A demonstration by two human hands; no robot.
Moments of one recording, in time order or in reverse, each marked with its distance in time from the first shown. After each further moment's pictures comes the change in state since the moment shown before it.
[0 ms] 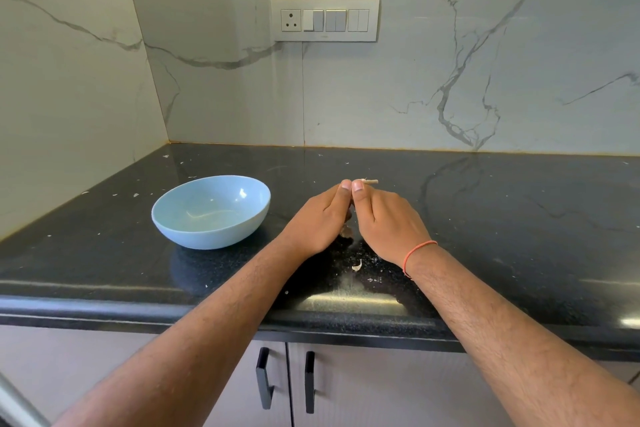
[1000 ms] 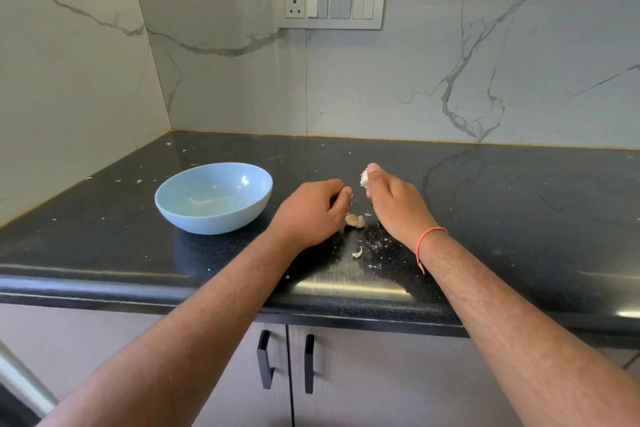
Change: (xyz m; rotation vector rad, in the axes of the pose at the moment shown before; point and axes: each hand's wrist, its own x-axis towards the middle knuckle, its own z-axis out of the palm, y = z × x) left_hand -0.003 -0.019 -0.007 0.383 0.091 0.110; right_hand 0.001 0.006 -0.007 0.329 0.005 0.223
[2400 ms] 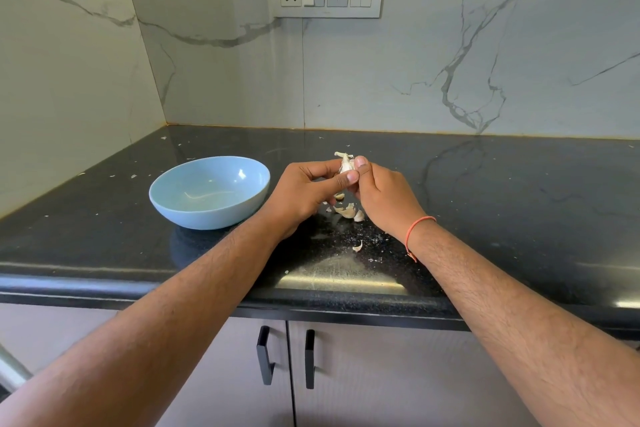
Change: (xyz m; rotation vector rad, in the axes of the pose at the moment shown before) left_hand 0.003 0.000 -0.011 -0.802 0.021 -0.048; right_hand 0.012 0.000 0.017 -0.081 0.014 -0.132
